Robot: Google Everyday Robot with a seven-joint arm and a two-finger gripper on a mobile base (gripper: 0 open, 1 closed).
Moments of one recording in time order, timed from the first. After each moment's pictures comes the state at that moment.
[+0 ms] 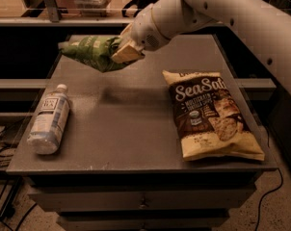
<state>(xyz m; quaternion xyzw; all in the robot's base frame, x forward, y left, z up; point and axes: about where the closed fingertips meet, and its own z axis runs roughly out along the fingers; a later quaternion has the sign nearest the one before) 0.627 0.079 0.948 -0.65 0.61 0.19 0.41</state>
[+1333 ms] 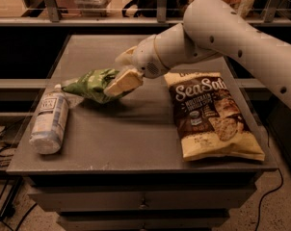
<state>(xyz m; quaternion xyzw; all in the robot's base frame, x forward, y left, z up) 0.584 0.081 0.903 -0.60 0.64 0.26 0.40</state>
